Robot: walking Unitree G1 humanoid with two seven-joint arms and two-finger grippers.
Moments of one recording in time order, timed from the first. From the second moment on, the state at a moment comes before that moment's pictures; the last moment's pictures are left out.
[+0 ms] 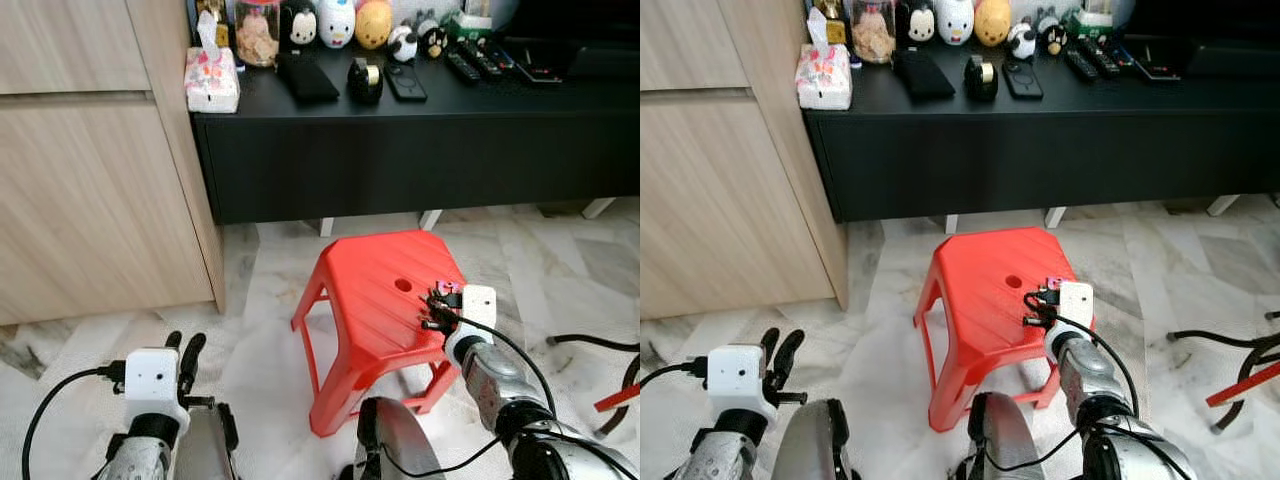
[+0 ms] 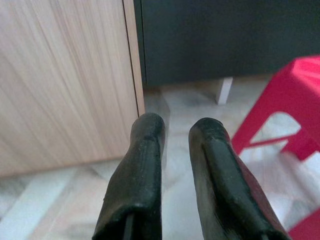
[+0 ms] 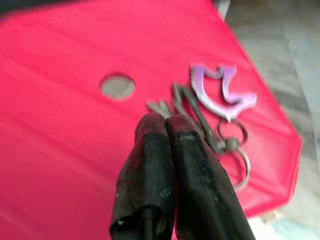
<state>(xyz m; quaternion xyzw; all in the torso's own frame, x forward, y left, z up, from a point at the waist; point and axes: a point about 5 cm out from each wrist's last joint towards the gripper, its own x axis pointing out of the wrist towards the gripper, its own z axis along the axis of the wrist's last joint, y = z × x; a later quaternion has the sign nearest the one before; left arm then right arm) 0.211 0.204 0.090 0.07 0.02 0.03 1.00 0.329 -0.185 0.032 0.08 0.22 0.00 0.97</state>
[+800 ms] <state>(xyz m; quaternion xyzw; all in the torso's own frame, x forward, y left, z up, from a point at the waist) 0.245 0.202 0.090 0.08 -0.01 0.01 1.00 0.314 -0.197 0.104 0.05 -0.05 0.03 1.00</state>
